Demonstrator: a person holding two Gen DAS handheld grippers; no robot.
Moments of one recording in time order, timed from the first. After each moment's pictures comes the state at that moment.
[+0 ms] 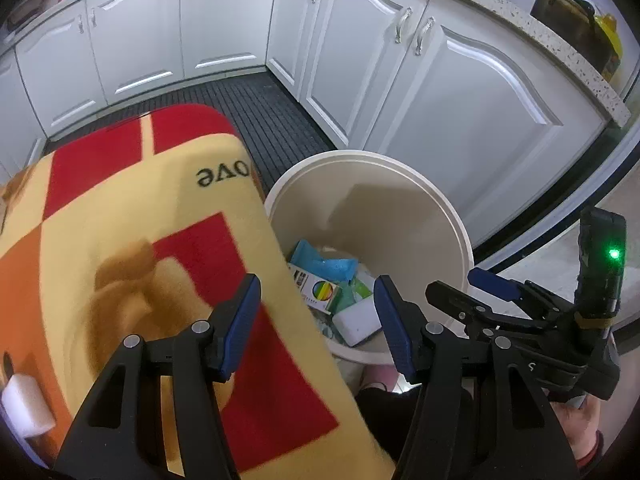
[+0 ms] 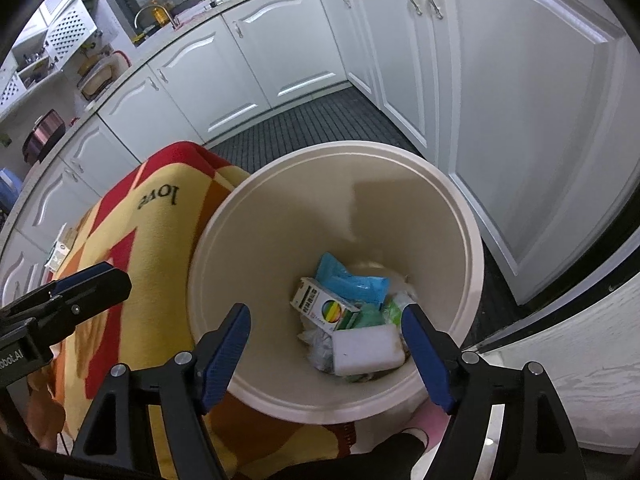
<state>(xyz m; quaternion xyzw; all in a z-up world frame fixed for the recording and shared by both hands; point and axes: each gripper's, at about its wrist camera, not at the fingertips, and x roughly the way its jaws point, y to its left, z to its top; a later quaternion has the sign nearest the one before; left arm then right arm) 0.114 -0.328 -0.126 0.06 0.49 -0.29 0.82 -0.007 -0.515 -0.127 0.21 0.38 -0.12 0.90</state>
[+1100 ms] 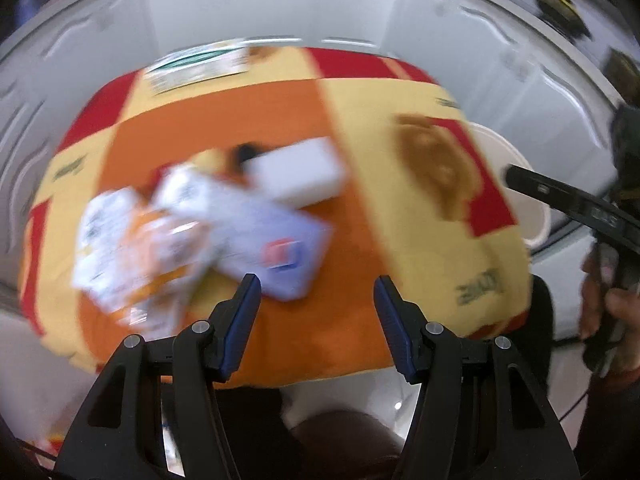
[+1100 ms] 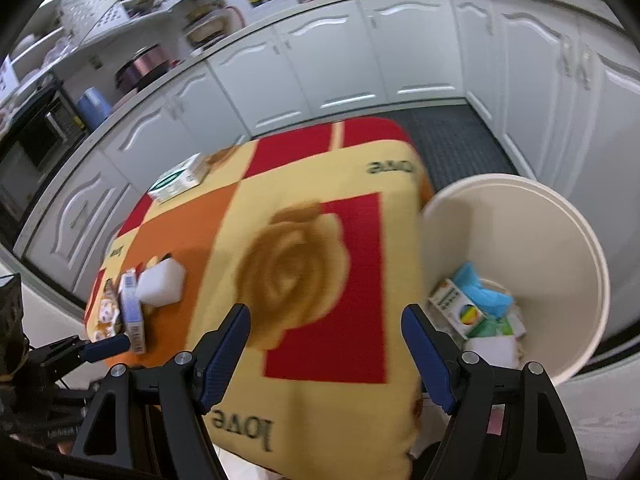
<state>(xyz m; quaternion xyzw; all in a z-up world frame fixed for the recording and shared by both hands) 0.025 -0.074 -0.114 0.01 0.52 -0.12 0.84 0.029 -0.344 -0.084 0.11 0.38 0.04 0.92</state>
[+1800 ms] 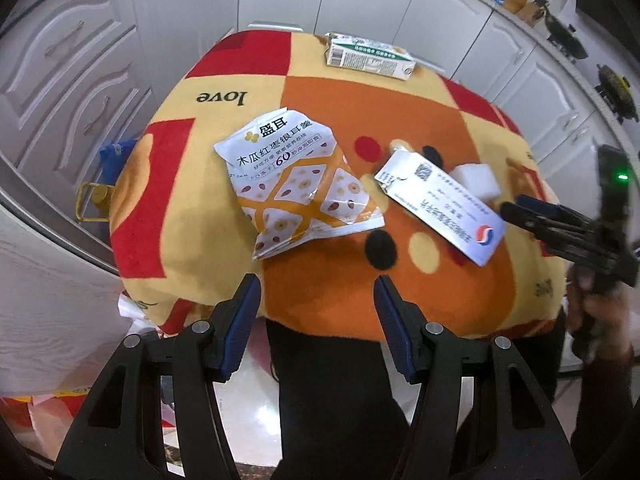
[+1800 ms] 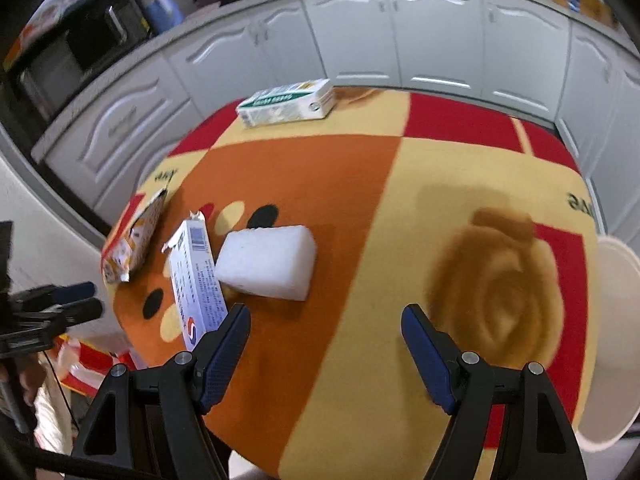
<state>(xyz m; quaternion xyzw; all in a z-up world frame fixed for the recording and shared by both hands) 0.004 0.077 -0.102 -0.07 0.53 -0.05 0.84 0.097 -0.210 -0.108 -0.01 0.44 0.13 0.89</state>
